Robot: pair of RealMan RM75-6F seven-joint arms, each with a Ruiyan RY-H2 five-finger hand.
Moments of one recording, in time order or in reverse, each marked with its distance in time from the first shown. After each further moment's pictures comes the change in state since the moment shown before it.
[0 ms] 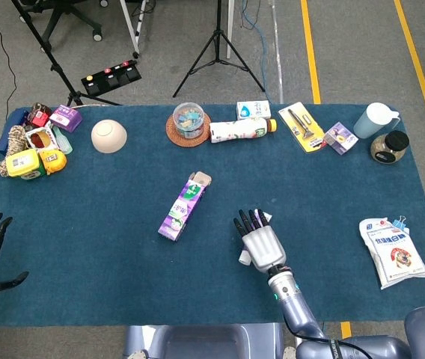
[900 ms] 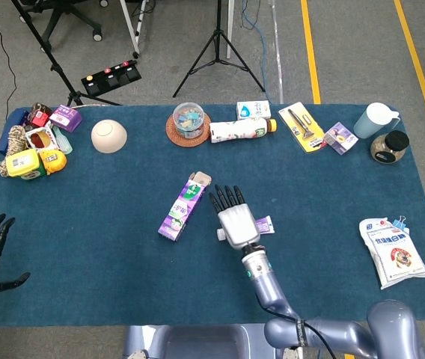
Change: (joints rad) left arm -0.007 0.008 0.008 -0.002 0.005 -0.016 -0.011; right arm 0.088 -0.176 0.175 0.267 -0.073 -0.056 0.201
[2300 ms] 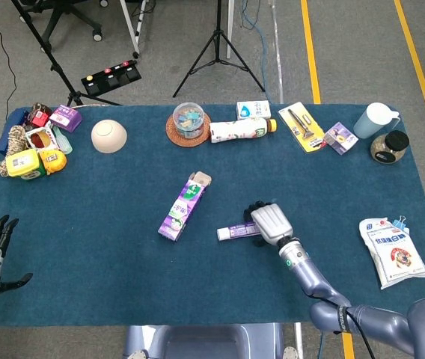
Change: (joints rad) left arm -0.007 -0.017 0.002 -0.005 -0.018 -0.009 0.038; right arm -0.029 0.224 -0.100 0.122 -0.124 -0.278 0.535
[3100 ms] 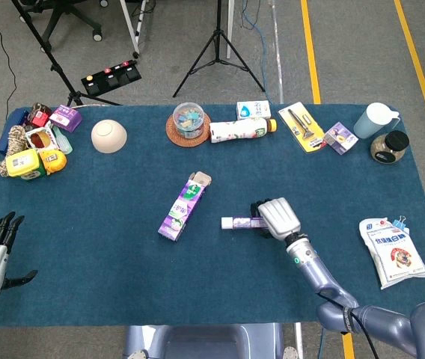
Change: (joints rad) left arm -0.026 -0.006 -0.012 0.002 -0.001 -0.026 -0.014; right arm -0.033 0.027 -0.013 0.045 -0.132 0.112 0.123
